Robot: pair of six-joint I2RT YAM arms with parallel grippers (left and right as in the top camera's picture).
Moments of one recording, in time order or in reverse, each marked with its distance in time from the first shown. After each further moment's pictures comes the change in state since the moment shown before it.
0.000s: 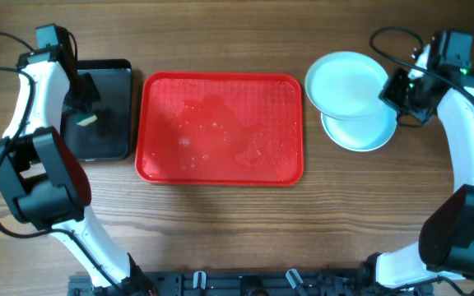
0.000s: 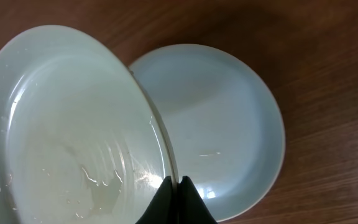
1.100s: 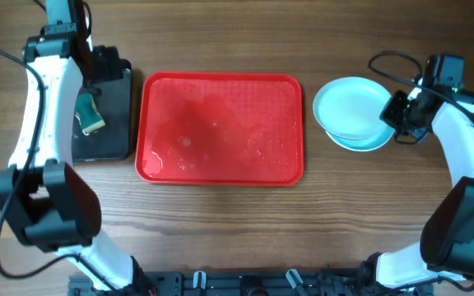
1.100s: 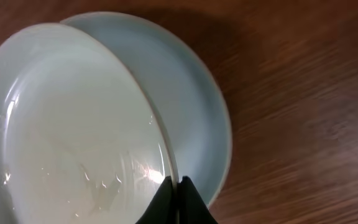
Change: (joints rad) left arm -0.139 -0.187 0.075 -0.017 -0.006 0.080; right arm -0.032 0.000 -0.172 0.111 0.122 -0.003
